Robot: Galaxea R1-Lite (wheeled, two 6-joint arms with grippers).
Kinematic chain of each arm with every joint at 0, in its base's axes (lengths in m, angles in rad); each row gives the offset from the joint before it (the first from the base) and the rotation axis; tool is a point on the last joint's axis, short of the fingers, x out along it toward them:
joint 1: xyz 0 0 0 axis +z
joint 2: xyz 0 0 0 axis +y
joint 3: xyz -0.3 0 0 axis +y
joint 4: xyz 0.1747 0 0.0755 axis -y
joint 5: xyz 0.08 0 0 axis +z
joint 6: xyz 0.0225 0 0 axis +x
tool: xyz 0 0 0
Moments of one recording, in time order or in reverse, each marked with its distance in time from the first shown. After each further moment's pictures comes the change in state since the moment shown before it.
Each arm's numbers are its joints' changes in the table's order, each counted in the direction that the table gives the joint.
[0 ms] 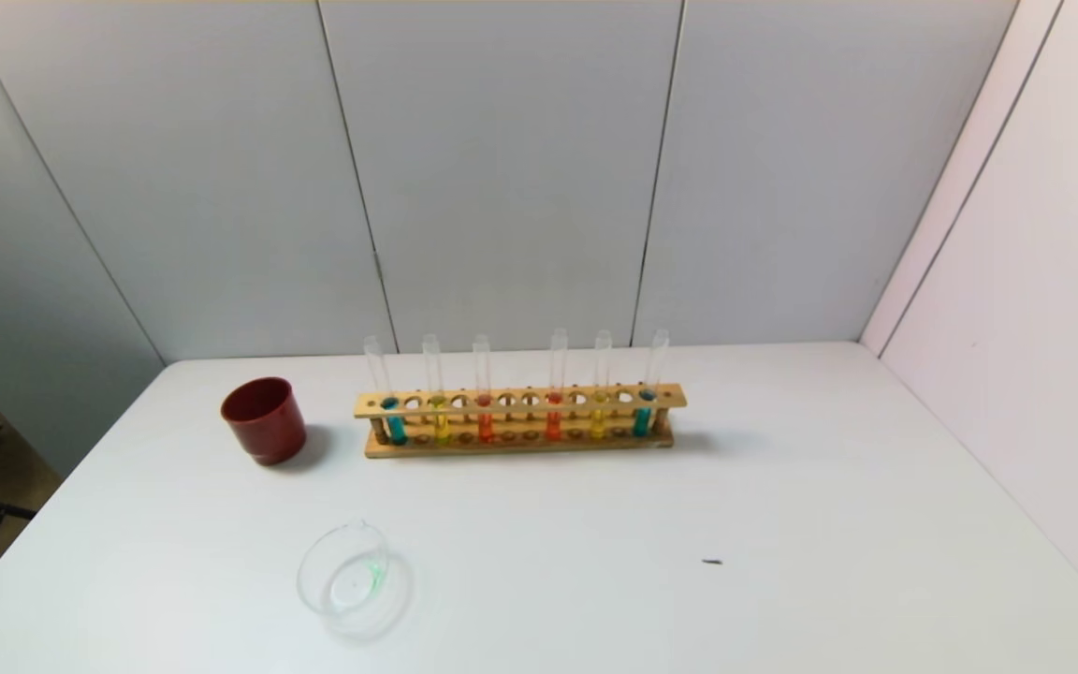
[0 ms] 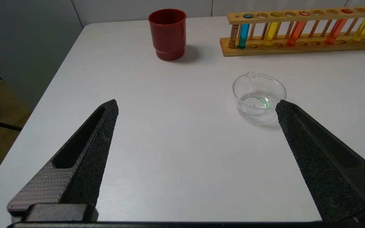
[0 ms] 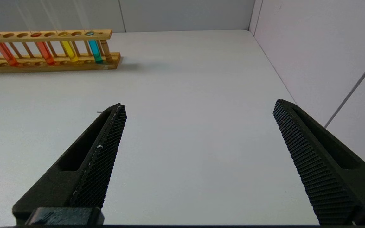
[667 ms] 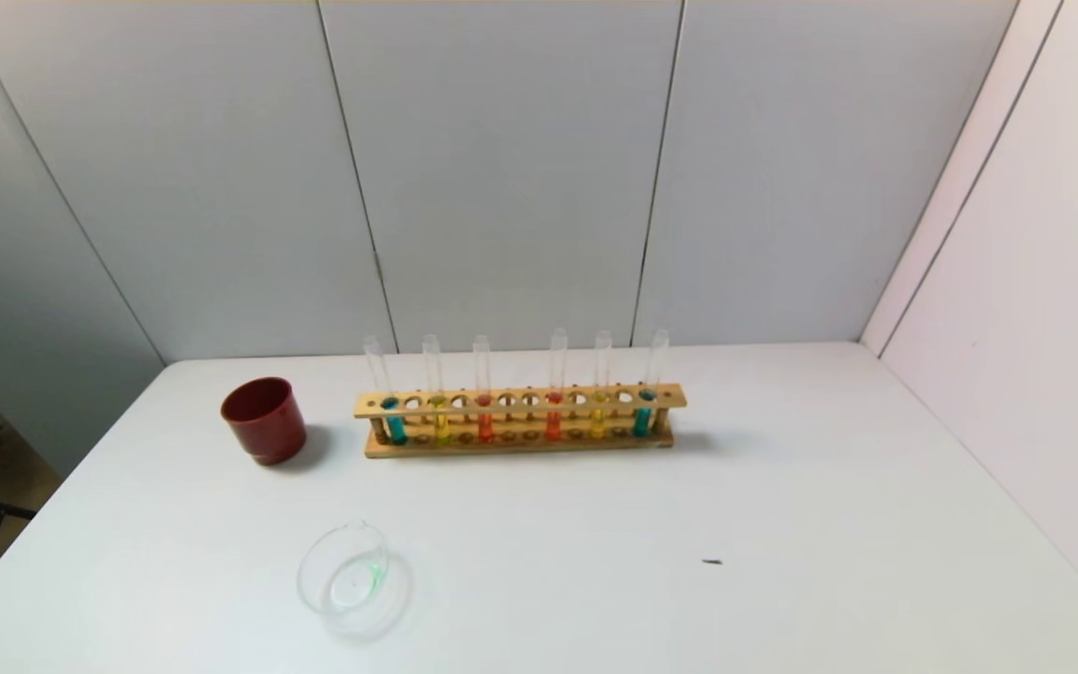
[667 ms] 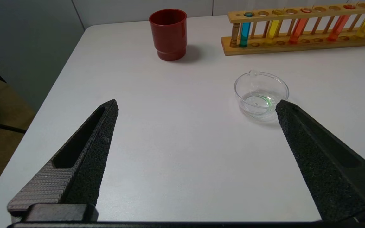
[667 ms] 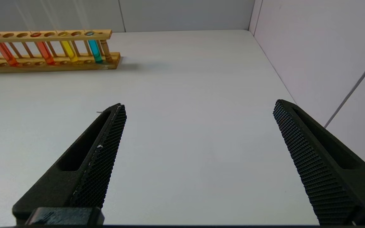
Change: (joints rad) left arm 0.000 0.000 0.001 0.001 0.000 0.022; right arm 0.000 0.000 0.000 0.000 0.000 0.000
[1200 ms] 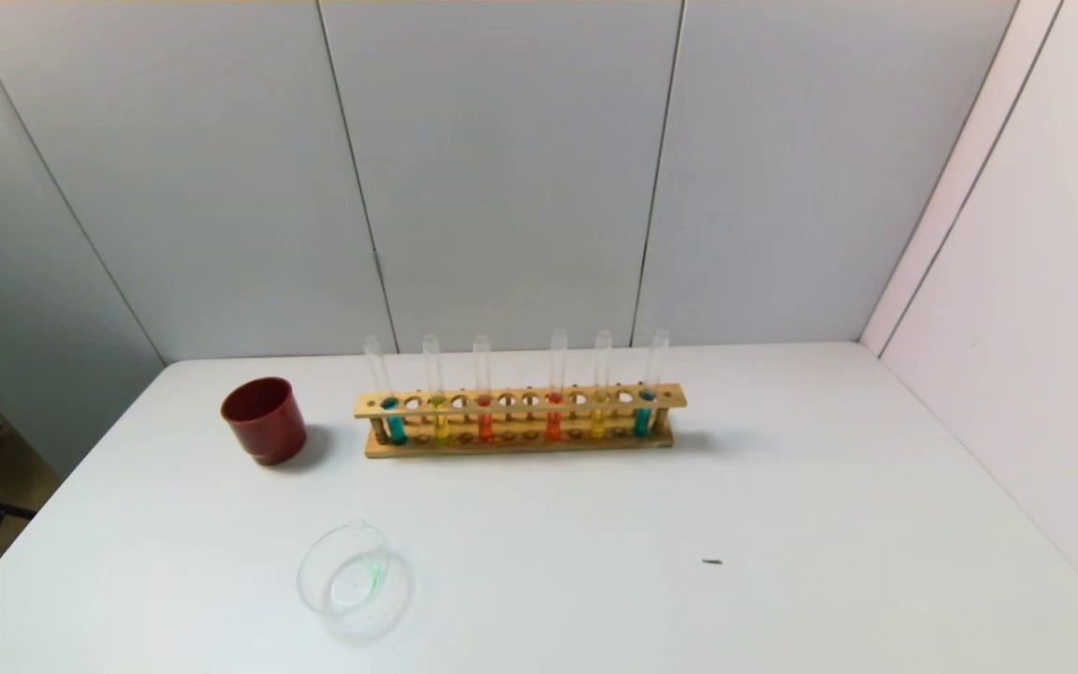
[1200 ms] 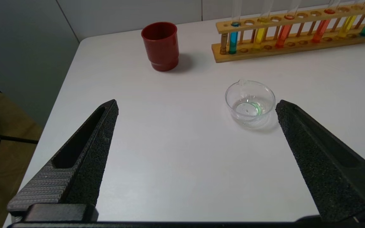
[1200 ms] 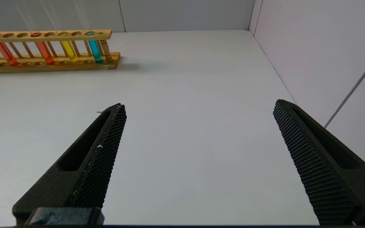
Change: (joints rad) left arm 0.000 0.178 -0.191 -0.054 -0.053 0.046; right arm 0.000 0.000 0.000 0.000 0.000 0.000
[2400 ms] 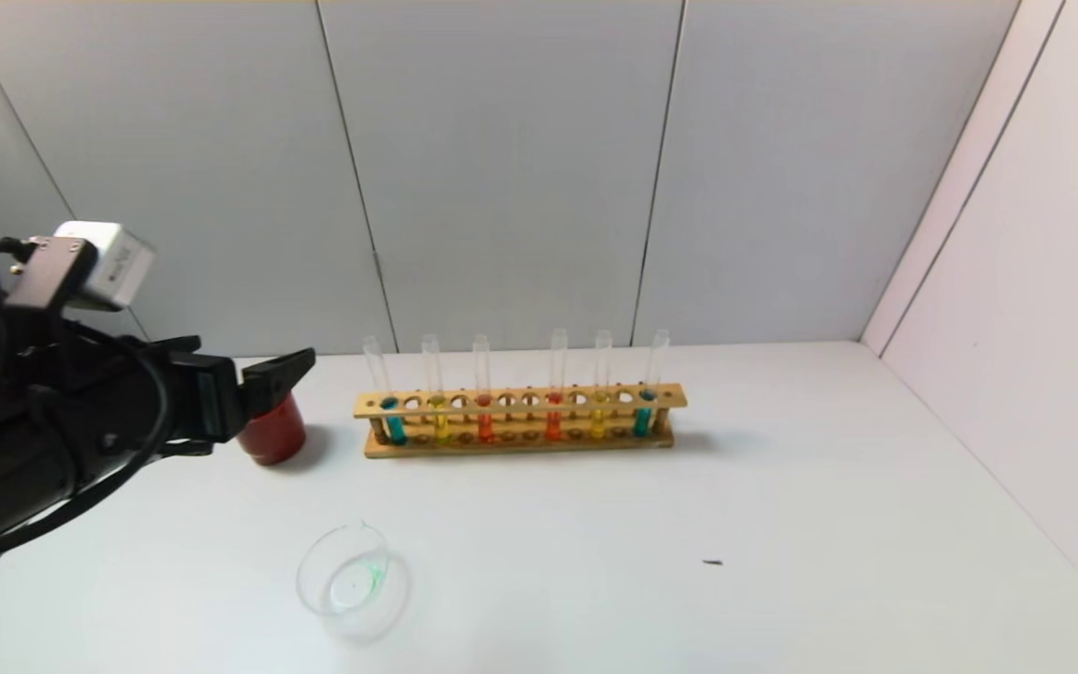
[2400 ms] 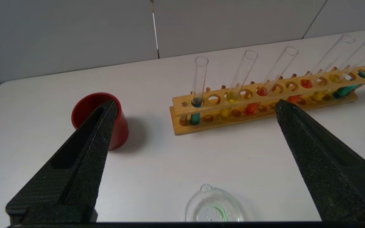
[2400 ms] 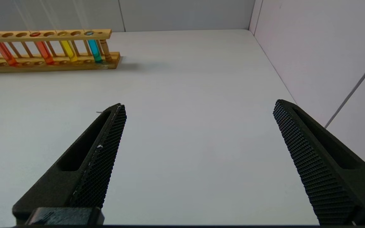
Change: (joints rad) left arm -0.308 1.151 -0.387 0.647 0.177 -0.120; right arm 0.000 0.000 0.000 0.000 0.000 0.000
